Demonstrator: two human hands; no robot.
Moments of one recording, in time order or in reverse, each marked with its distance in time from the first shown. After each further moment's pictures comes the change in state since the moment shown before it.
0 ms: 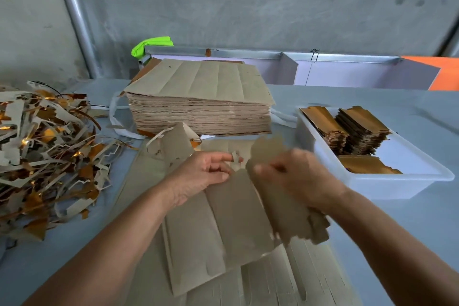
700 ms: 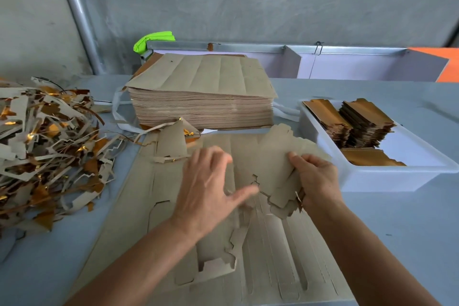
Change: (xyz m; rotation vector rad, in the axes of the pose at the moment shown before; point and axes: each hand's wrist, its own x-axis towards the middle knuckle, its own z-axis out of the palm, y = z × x) left_hand -0.038 -0.006 0.039 1.065 0.449 0.406; right_hand 0.002 0.033 0.044 1.118 0.471 0.635
